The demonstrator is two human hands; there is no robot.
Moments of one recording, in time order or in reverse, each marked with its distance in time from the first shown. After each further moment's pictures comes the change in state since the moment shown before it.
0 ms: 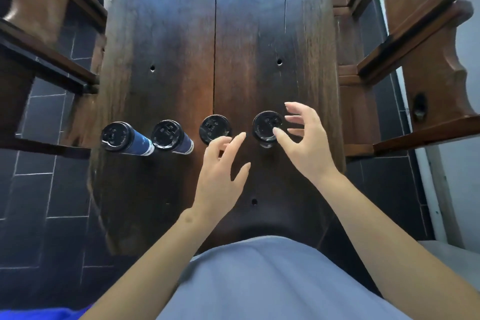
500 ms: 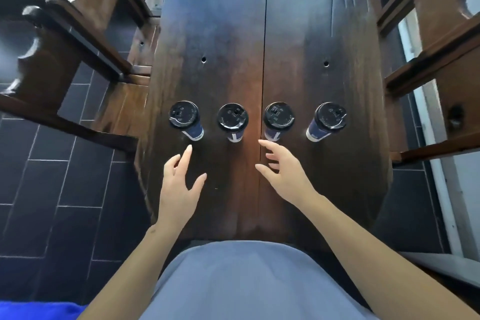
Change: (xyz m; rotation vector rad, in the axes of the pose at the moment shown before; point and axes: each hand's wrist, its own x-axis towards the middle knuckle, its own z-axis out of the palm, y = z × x) left_hand -0.105 -0.193 -0.133 -0.043 0.070 -0.418; right_hand -0.102 -0.059 0.174 -0.079 -0.354 0.037
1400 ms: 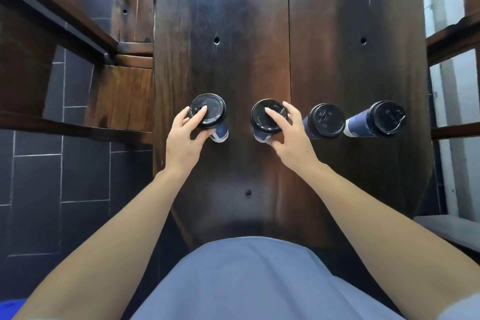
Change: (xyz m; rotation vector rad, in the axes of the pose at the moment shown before) left_hand 0.207 -0.057 -0.032 -0.115 -0.145 0.129; right_hand 0.149 -0.016 0.075 -0.257 0.090 0.064
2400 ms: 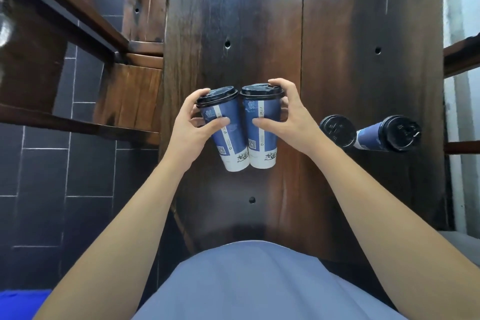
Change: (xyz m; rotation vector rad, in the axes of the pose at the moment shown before) left_hand 0.023 0.044 -0.024 -0.513 -0.083 -0.120; right_hand 0.047 -0.064 -0.045 0.487 -0.198 -0.019
